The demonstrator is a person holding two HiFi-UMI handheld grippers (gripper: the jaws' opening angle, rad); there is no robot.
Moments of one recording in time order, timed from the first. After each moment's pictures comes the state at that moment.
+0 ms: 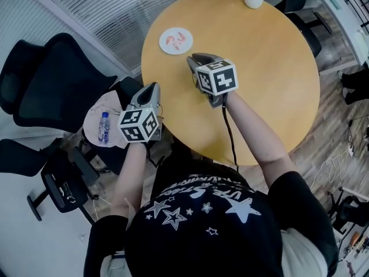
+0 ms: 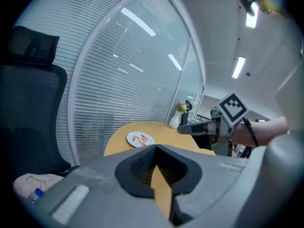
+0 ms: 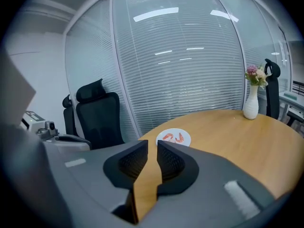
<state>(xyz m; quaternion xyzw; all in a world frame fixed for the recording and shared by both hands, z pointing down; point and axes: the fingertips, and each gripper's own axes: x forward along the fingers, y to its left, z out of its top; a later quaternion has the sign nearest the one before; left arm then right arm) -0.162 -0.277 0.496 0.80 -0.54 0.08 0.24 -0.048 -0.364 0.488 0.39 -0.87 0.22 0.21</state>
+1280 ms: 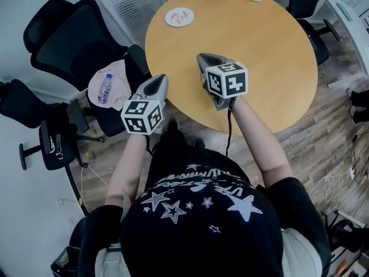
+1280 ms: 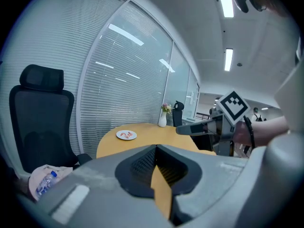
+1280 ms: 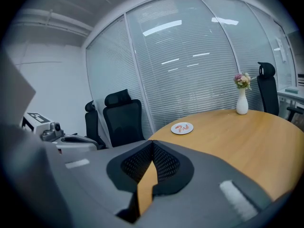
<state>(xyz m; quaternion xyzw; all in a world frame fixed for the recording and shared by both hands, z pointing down) -0.056 -0.100 0.450 0.80 -0.56 0.09 0.18 0.040 -0.182 0.443 0.34 -0.90 0.20 0.16</state>
